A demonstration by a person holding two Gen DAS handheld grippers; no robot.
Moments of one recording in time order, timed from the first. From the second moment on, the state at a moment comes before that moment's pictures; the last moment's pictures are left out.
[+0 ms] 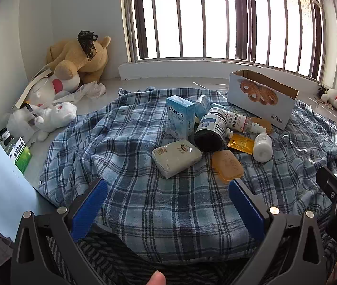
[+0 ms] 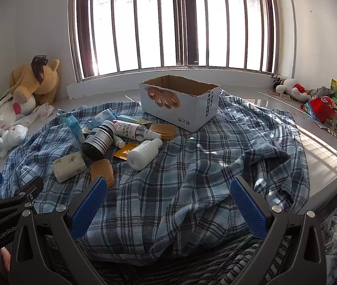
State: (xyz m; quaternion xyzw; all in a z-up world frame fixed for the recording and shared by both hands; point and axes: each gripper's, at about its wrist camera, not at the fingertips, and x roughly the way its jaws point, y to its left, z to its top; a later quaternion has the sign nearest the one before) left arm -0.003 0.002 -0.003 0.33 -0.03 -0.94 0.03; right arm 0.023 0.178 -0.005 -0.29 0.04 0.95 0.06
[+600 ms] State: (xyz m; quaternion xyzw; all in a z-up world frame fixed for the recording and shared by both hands) left arm -0.010 0.001 -0.011 0.34 0.00 -0.94 -0.01; right arm 0.017 0.164 -0.014 -0.30 0.00 0.95 0.03
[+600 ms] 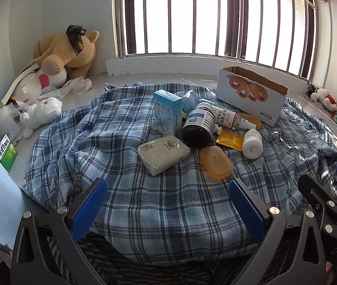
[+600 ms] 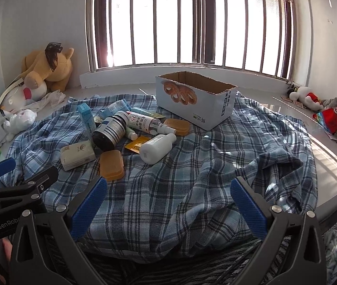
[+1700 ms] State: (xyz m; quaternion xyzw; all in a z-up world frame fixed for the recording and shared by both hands) left arm -0.076 -0.004 0.017 0.38 -0.01 -0.93 0.00; right arm -0.063 0.177 0.009 -0.41 -0.02 0.91 0.02
